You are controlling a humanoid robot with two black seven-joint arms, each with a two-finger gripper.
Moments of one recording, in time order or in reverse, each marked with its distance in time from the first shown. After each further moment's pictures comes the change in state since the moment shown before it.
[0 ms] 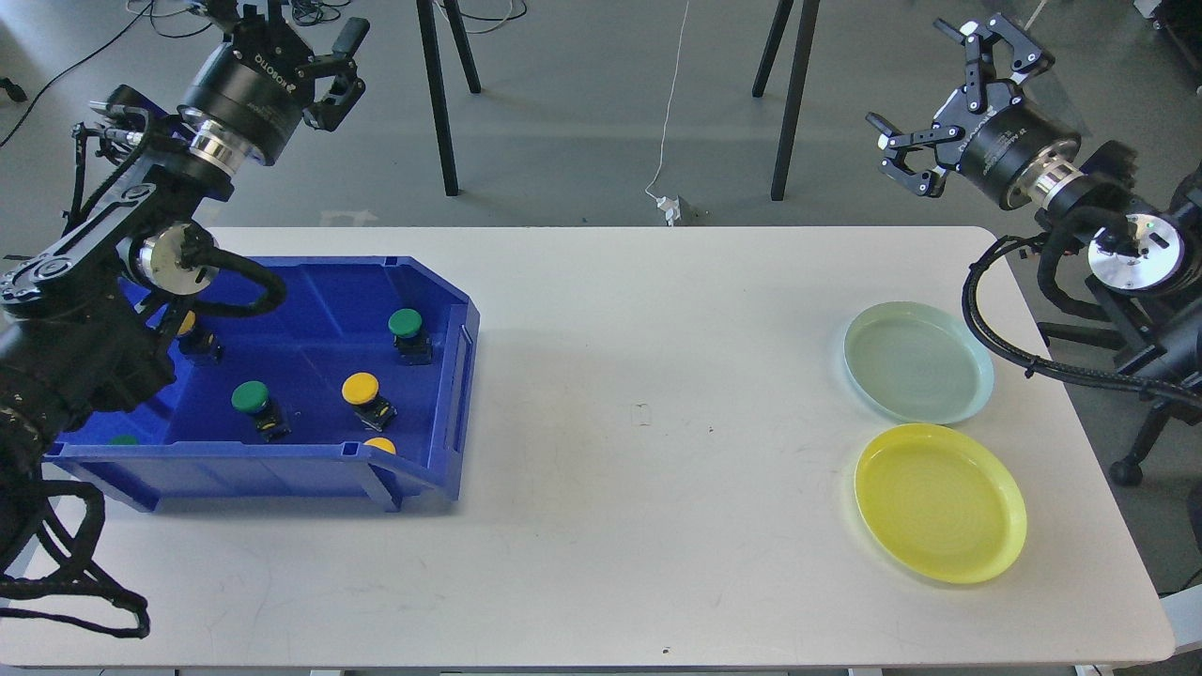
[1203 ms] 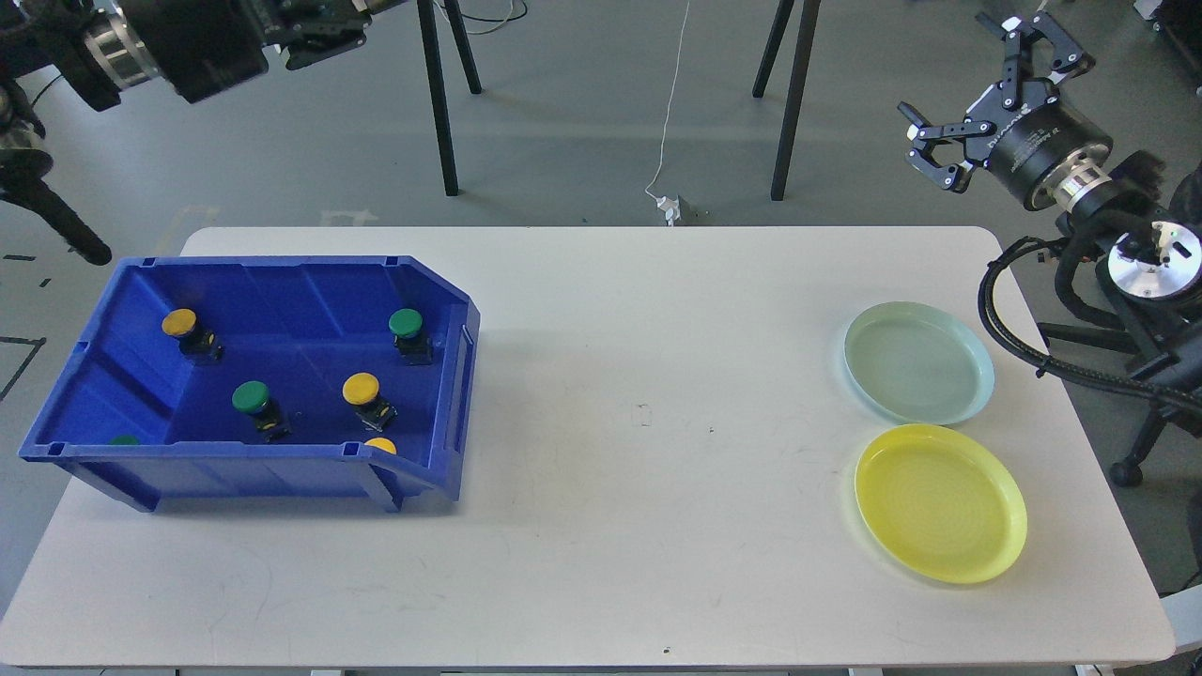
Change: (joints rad) left arm -0.384 0.524 0.514 -0.678 0.537 0.000 0.000; right arm -0.072 -0.006 0.127 -0.017 -0.007 0.000 0.011
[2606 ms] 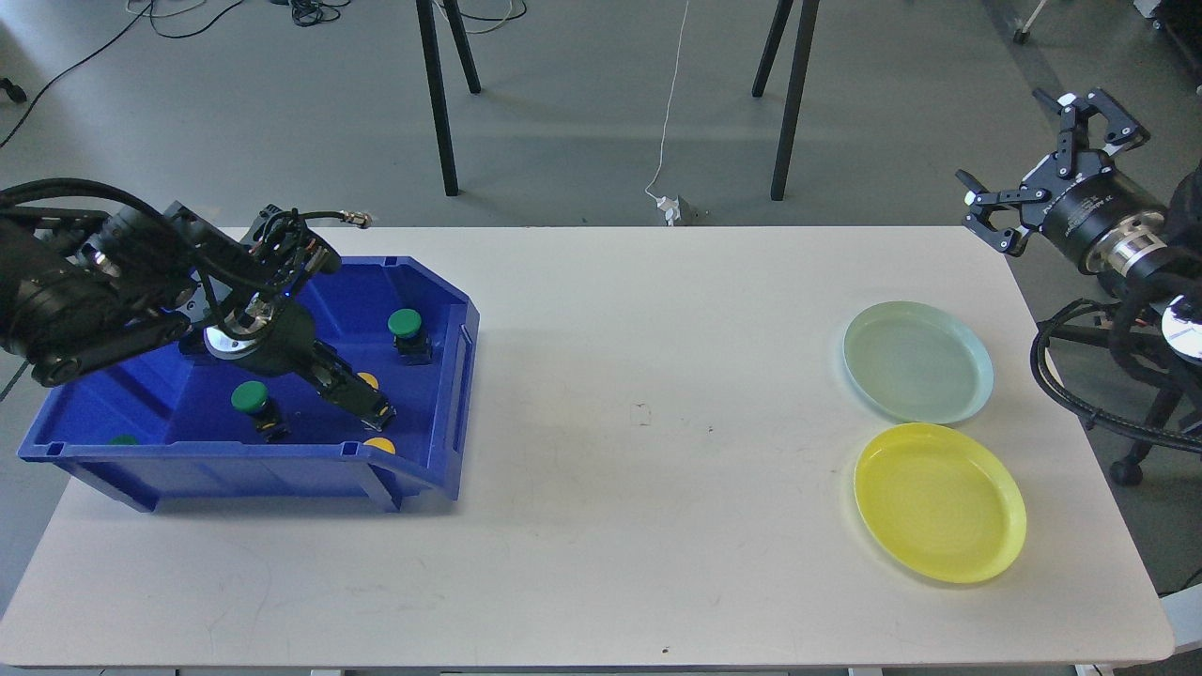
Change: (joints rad) left arm -0.031 -0.348 0.787 0.366 0.617 0.001 0.000; right arm -0.107 -0.083 0.016 -0.001 0.012 0.000 0.002
